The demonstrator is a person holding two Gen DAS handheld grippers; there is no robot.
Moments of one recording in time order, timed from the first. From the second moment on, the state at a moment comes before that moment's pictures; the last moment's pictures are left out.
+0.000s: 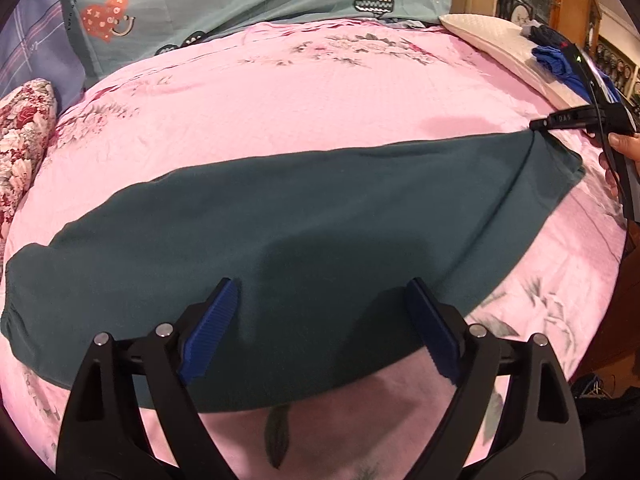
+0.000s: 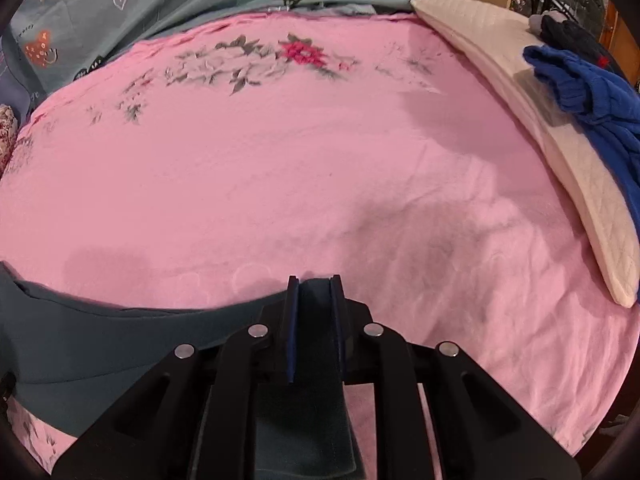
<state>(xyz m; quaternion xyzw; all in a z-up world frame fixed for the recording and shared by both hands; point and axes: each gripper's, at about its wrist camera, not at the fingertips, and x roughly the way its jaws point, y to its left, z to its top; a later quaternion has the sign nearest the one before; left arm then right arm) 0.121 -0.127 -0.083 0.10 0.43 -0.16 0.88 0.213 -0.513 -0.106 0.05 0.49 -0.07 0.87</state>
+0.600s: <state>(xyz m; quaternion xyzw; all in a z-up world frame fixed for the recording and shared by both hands) 0.121 -0.124 -0.087 0.09 0.43 -0.17 0.88 0.130 -0.519 -0.101 0.09 0.48 -0.06 0.87</state>
